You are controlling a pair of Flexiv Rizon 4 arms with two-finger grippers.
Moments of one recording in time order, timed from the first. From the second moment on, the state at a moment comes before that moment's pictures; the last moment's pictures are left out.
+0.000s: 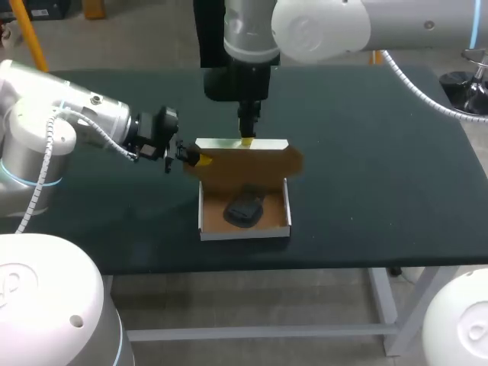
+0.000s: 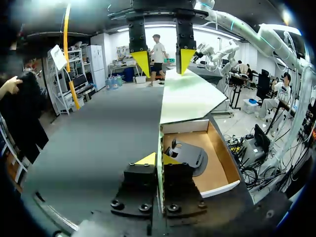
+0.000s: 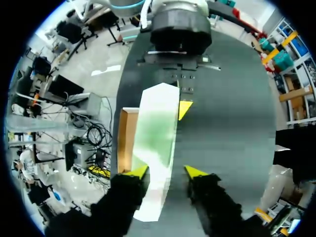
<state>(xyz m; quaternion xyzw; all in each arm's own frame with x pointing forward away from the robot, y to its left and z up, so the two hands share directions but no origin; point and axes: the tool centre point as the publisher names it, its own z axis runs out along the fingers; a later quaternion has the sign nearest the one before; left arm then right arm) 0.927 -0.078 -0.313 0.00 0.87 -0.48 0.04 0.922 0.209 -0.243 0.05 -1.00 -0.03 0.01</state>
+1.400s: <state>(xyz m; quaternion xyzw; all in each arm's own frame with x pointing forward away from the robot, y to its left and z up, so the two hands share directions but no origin) 0.928 -0.077 -0.313 0.00 0.87 -0.48 0.04 0.918 0.210 -0.260 0.05 -1.00 -0.03 0.03</state>
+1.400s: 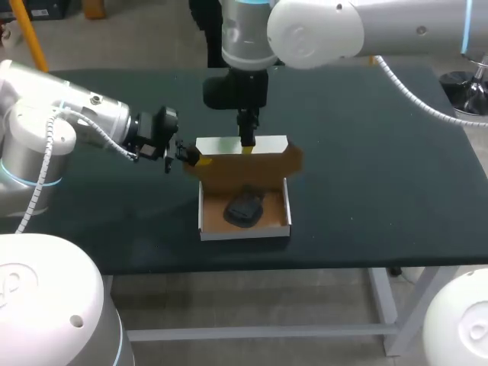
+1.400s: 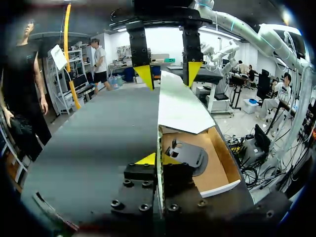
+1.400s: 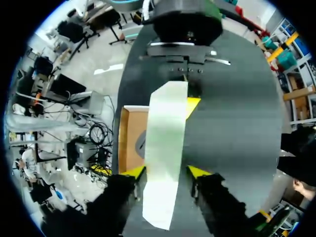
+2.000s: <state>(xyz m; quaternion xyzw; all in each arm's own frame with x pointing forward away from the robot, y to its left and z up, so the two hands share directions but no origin) 0.929 -0.077 -0.313 0.00 0.87 -0.48 0.05 0.924 0.213 -0.266 0.06 -1.00 -0.03 0.04</state>
